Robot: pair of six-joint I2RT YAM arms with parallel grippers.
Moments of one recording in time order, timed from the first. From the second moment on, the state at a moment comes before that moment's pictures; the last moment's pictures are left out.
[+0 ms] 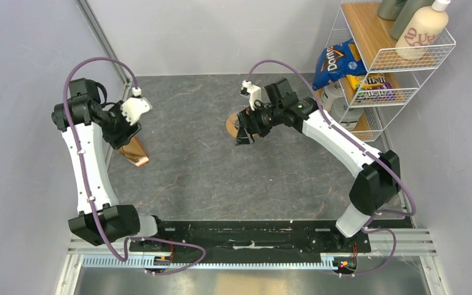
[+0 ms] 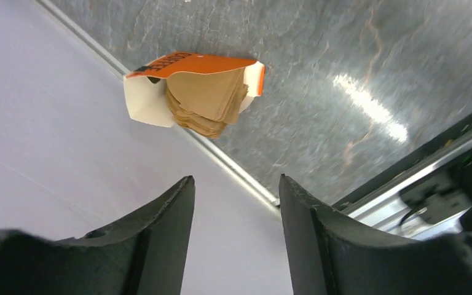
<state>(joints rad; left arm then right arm) 0.32 1.36 1.71 -1.45 0.27 1.13 0.59 1.68 1.56 -0.66 -0.59 0.05</state>
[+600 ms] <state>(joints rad) 0.36 1.43 1.46 -1.48 0.34 1.98 0.59 1.56 1.43 -0.59 -0.58 0.10</state>
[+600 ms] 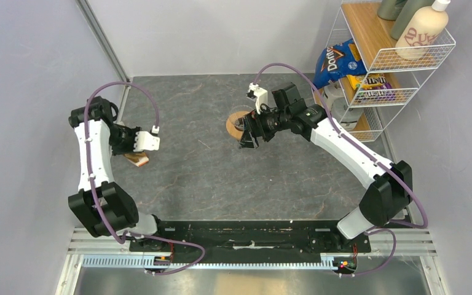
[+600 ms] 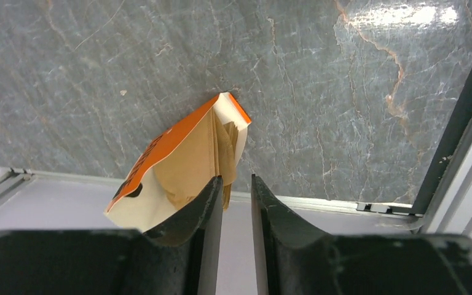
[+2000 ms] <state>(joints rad) 0.38 1.47 1.17 -1.03 0.17 2.05 0.59 1.55 1.37 -0.58 -0.58 0.14</state>
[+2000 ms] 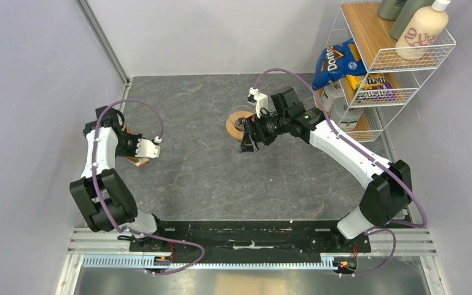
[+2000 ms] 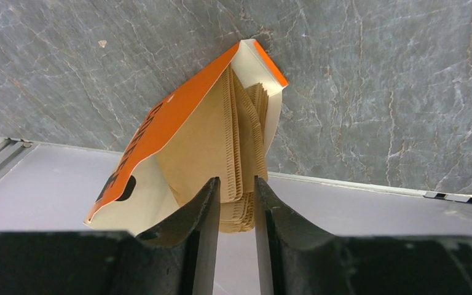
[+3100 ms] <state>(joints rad) 0.38 1.55 1.13 -0.88 0.14 2.06 0.59 1.55 1.37 -0.58 -0.59 0.16</state>
